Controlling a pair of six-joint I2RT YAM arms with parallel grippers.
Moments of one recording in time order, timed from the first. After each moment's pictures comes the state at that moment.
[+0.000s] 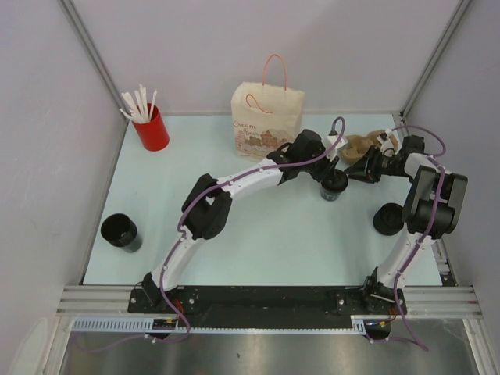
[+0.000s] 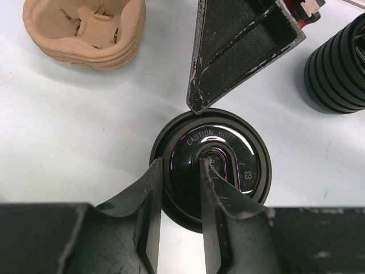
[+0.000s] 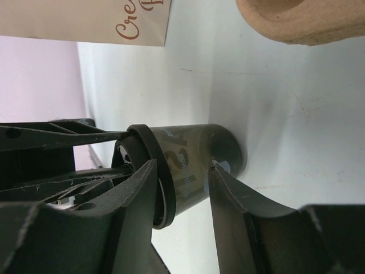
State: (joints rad) left arm -0.87 2.37 2.03 -0.19 0.31 0.07; right arm -0.32 1.95 1.29 -0.49 -1.05 0.11
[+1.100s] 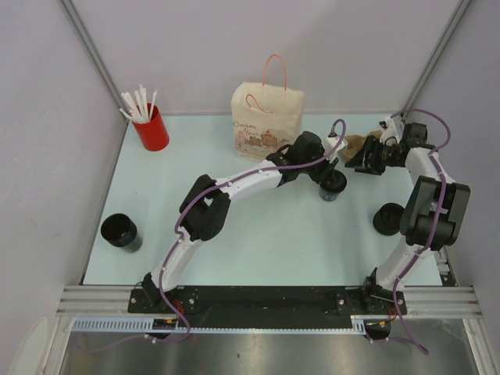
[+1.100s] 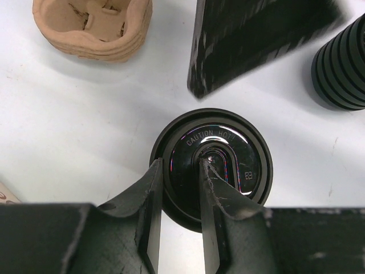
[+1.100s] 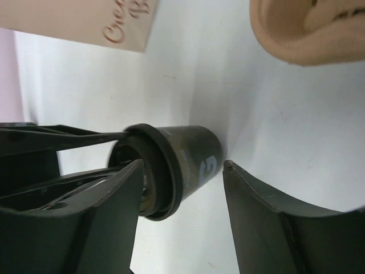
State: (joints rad) left arm -0.87 2.33 1.97 -0.17 0.26 0.08; right arm -0.27 1.81 1.32 -0.56 -0.82 0.00
